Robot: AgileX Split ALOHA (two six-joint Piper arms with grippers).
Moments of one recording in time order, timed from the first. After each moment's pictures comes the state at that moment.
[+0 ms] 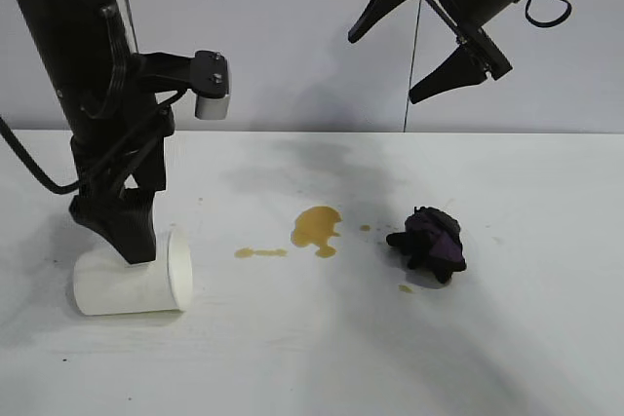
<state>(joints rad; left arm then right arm) -0.46 1.95 -1.33 -0.07 0.90 1.04 0.07 2.13 -1.85 0.78 1.11 -0.19</state>
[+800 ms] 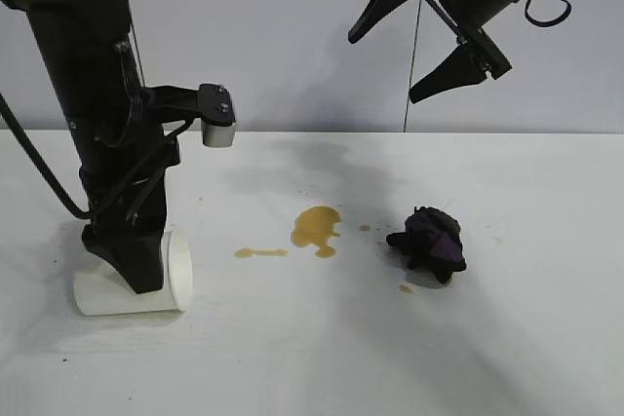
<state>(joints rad) -0.46 2.01 -1.33 -0.10 0.89 1.01 0.07 2.13 -1.85 0.78 1.10 -0.20</state>
